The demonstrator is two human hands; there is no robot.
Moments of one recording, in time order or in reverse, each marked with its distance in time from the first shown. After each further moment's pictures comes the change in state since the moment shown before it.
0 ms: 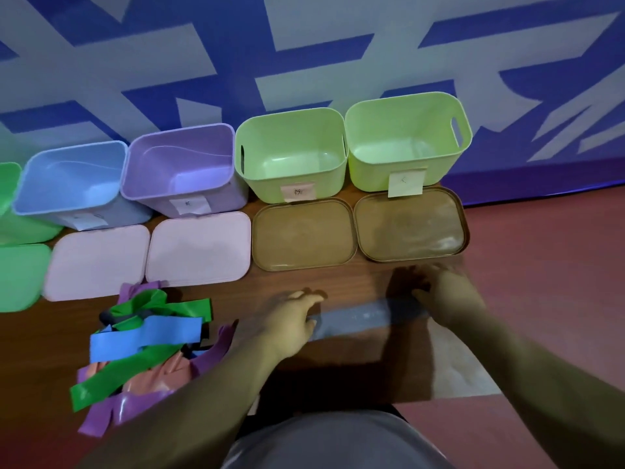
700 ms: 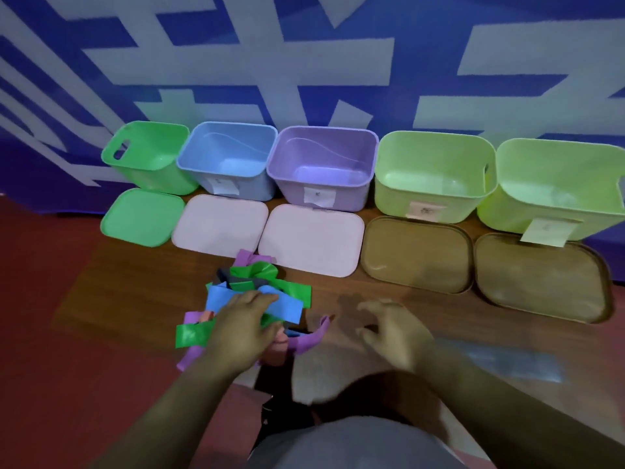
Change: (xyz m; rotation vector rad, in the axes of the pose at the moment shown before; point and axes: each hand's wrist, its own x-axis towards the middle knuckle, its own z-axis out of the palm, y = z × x) left_hand -0.157 -0.176 -0.079 0.081 0.472 -0.256; right_hand -0.039 -0.249 0.072 0.019 -0.248 -0.570
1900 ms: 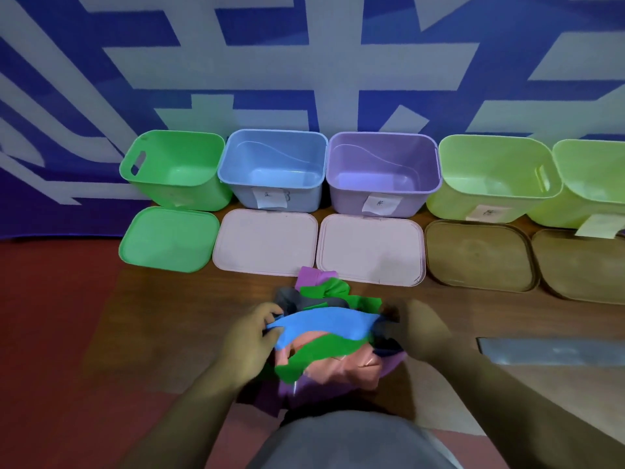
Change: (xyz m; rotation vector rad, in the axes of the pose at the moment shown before) left_hand 0.039 -0.186 -0.035 -0.411 -0.086 -0.006; right_hand 0.084 -0.129 0.060 0.116 0.155 0.188
